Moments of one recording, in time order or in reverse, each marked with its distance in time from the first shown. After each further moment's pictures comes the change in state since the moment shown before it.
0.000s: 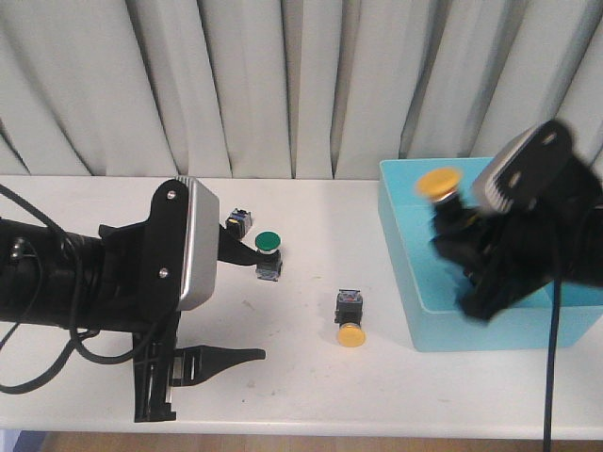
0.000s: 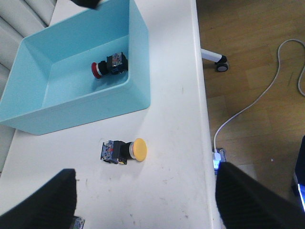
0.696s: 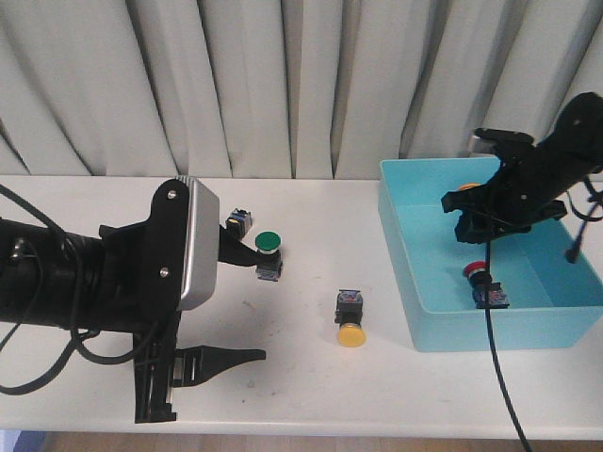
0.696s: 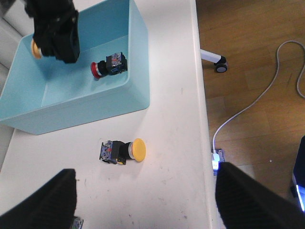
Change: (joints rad) left arm 0.000 0.000 0.000 0.000 0.000 -0.006; right arm -0.199 0.905 -0.762 -0.348 0.384 0.701
